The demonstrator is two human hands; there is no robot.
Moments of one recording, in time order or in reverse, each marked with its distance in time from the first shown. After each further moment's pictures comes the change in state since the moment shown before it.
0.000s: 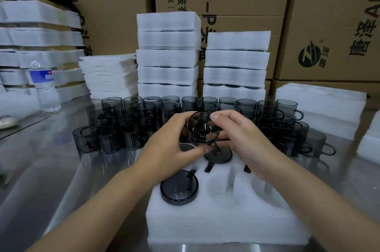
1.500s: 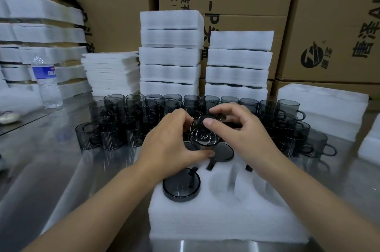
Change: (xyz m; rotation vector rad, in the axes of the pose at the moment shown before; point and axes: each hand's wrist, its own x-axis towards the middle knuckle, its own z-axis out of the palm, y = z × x) left_hand -0.001 0.012 -0.004 0.244 0.060 -0.120; right_hand -0.008 -0.007 0.005 -0.315 0.111 -0.248
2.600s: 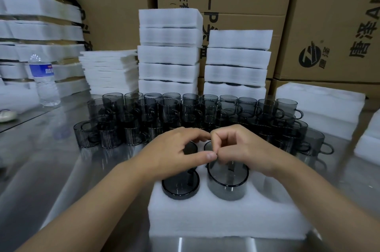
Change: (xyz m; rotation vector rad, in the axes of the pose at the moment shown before) left_hand -0.001 0.001 -0.010 -0.189 -0.434 0.127; right_hand 0.000 0.003 -0.017 0.063 -0.666 0.023
